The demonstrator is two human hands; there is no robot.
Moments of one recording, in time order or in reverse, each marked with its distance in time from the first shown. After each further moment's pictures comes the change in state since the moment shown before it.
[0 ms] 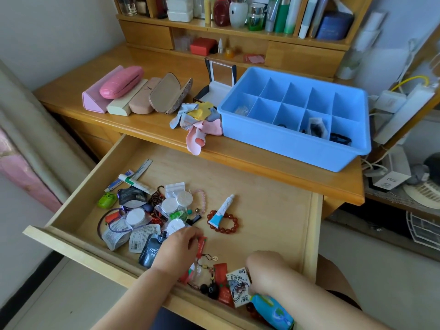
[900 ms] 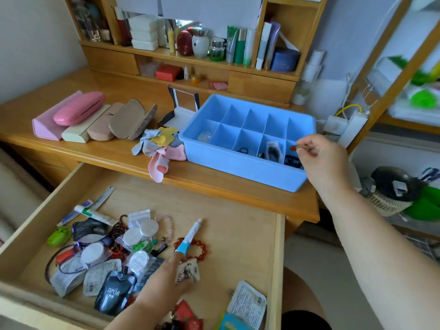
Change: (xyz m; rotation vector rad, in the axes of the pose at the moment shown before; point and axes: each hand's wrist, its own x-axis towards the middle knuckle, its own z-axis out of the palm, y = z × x) left_hand 0.008 0.037 0.021 -0.058 -0.246 -0.079; right_hand -0.063 0.179 -0.166 0.732 1.403 0.192
